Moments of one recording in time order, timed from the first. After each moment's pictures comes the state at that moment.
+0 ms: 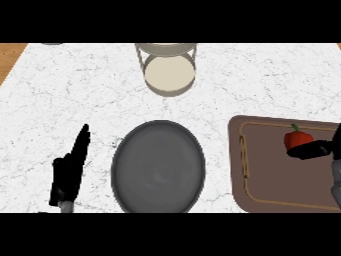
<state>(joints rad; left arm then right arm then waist) 0.02 0.24 -0.25 -1.38 0.11 0.33 -0.01 -0.21 -0.56 0.21 -1.63 0.67 -0.14 1.25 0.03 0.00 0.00</state>
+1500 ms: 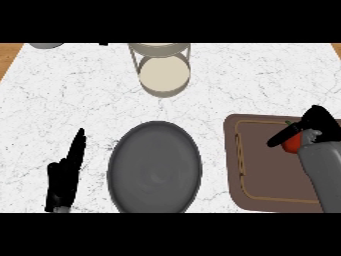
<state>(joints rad) 0.07 0.22 -0.22 -1.41 0.09 0.32 0.00 -0.41 -0.32 0.02 -1.26 0.71 0.10 1.22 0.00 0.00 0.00</state>
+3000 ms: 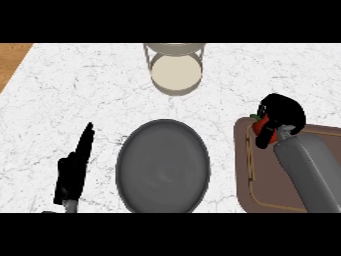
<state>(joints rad) 0.02 0.18 -0.21 -1.39 0.03 0.28 -0.01 -0.50 -0.29 0.18 -1.15 0.88 0.27 0.68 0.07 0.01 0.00</state>
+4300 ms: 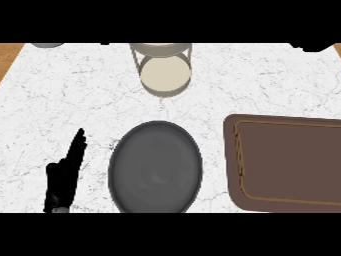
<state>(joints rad) 0.08 0.18 -0.17 -1.43 0.03 0.26 0.02 -1.01 -0.47 -0.14 -1.25 0.46 0.45 0.17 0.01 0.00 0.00</state>
